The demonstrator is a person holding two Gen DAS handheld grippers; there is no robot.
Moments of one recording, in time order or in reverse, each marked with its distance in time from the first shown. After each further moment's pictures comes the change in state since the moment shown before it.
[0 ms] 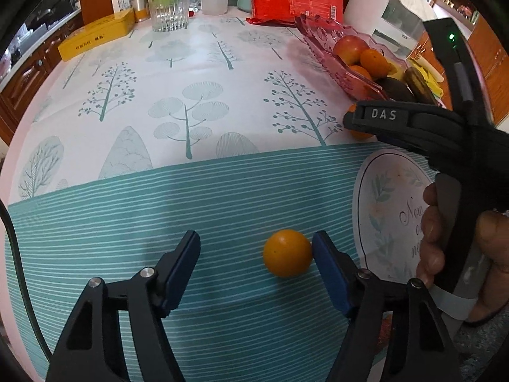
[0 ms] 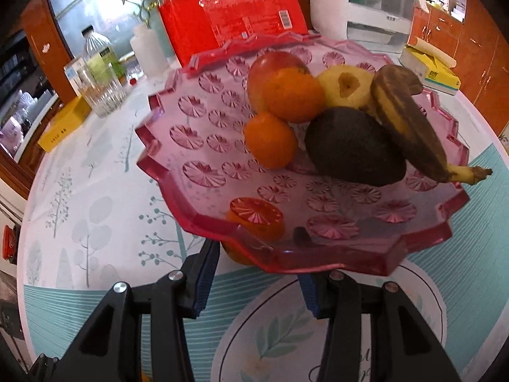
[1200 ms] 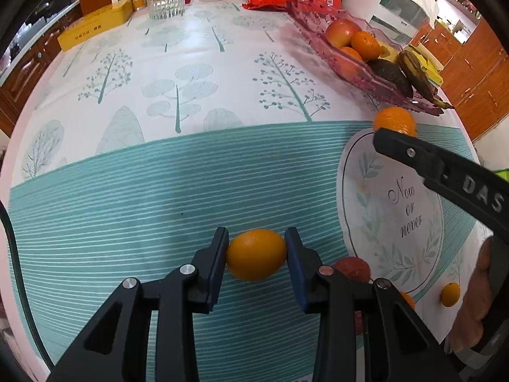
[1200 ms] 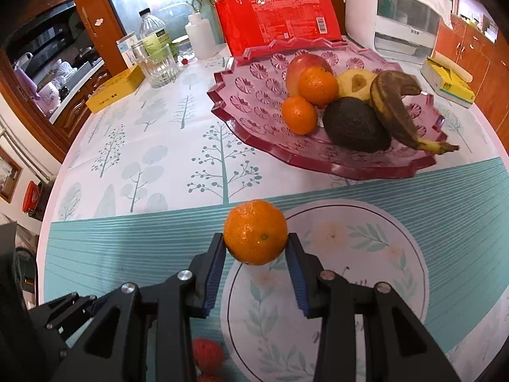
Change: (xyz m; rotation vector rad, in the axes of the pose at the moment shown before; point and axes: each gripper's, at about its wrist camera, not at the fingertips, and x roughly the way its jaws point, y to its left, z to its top) left arm -0.009 -0.017 -0.010 0.004 0.064 0.022; right arm -0.067 -0.004 -0.045 -0.145 0.021 0.127
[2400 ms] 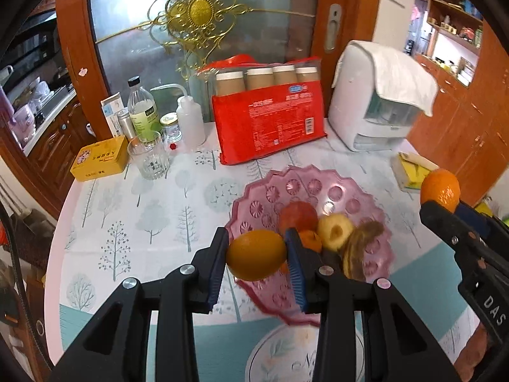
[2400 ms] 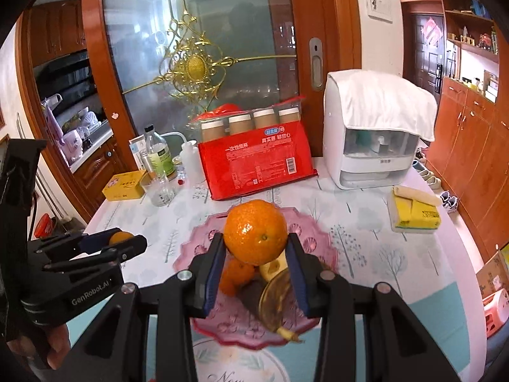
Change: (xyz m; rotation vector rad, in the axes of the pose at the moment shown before) left arm -0.103 -0.118 0.203 -0.008 -0.300 0.138; right arm -0.129 -0.105 0.149 -0.108 -0.324 0.051
